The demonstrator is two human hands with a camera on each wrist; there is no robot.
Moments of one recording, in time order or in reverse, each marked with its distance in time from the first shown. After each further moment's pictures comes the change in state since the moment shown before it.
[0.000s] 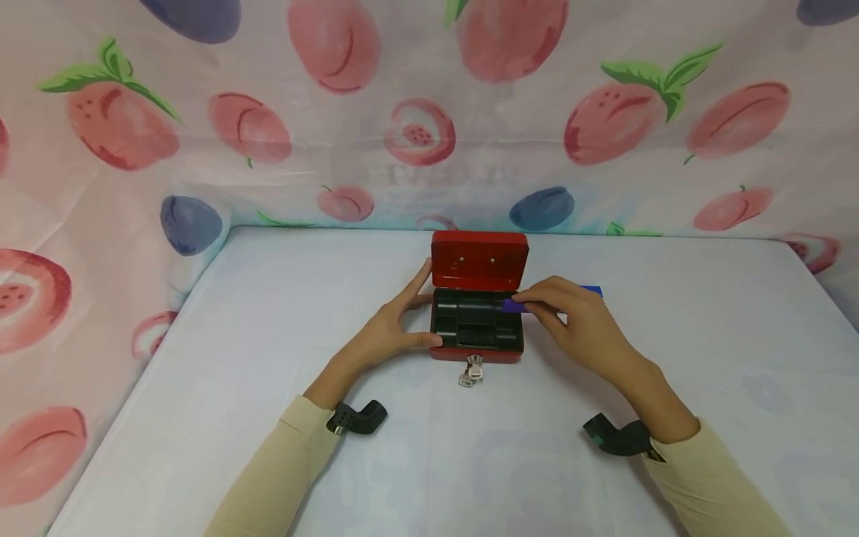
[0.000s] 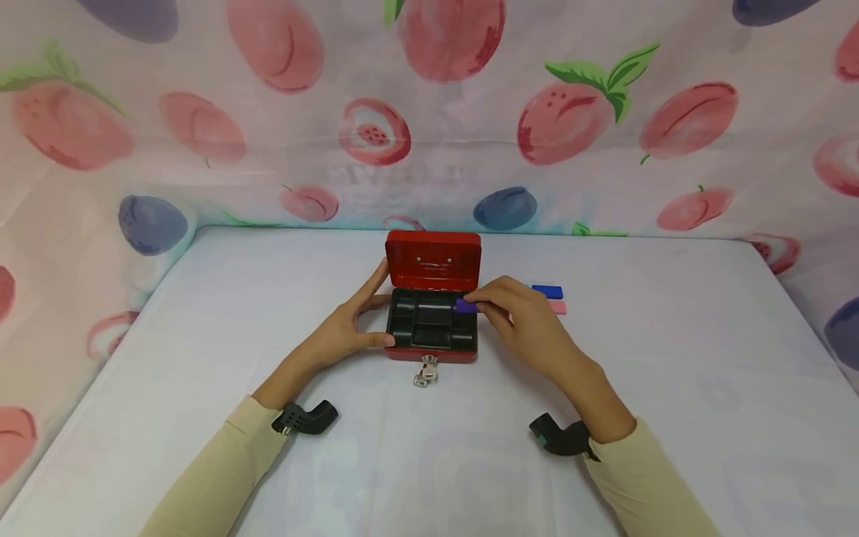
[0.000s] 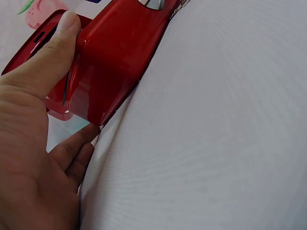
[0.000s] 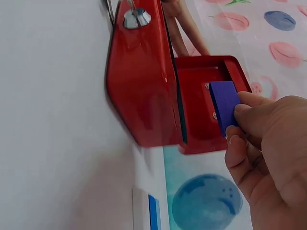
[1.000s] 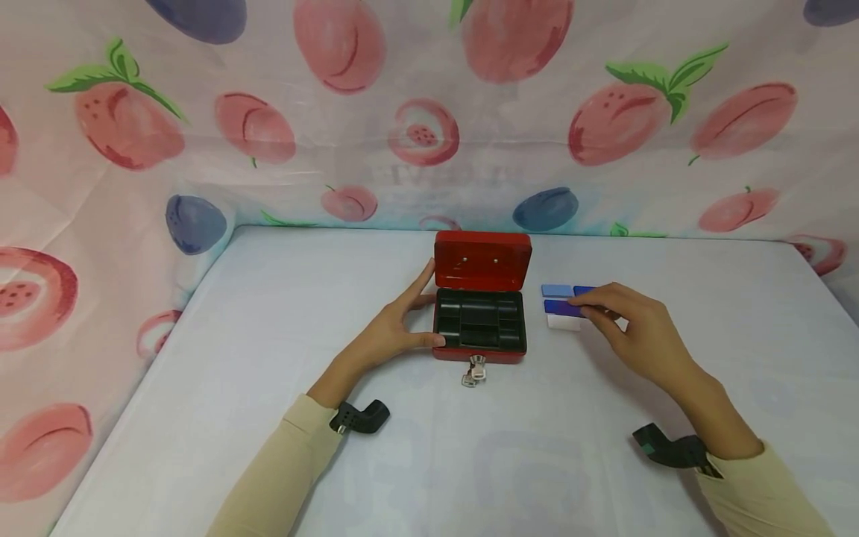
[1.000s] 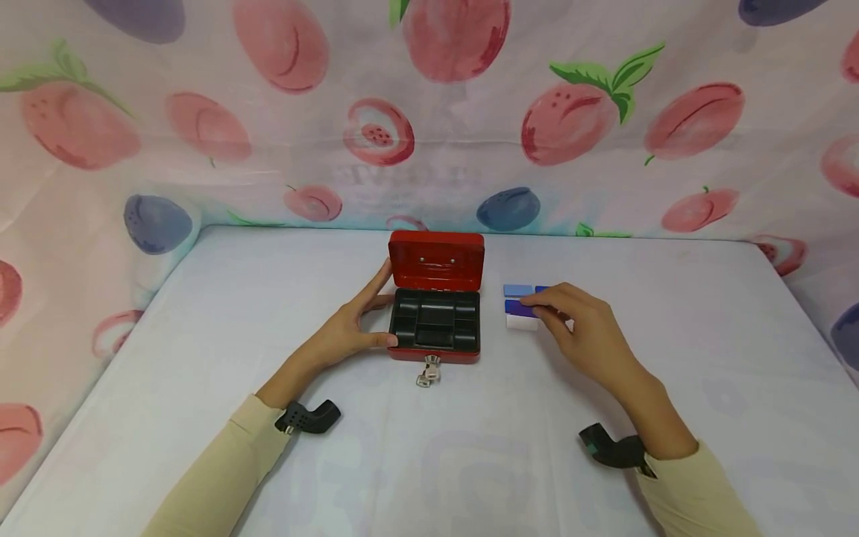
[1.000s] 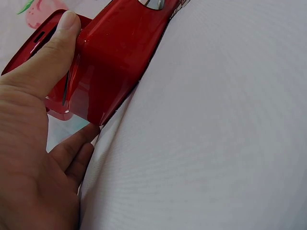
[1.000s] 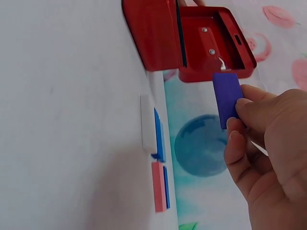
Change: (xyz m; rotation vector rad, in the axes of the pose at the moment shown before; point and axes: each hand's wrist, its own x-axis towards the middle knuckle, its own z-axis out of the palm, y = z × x) left_hand -0.001 0.003 0.000 -0.005 0.004 -0.023; right_hand -0.036 0.025 -0.036 -0.121 0.016 0.113
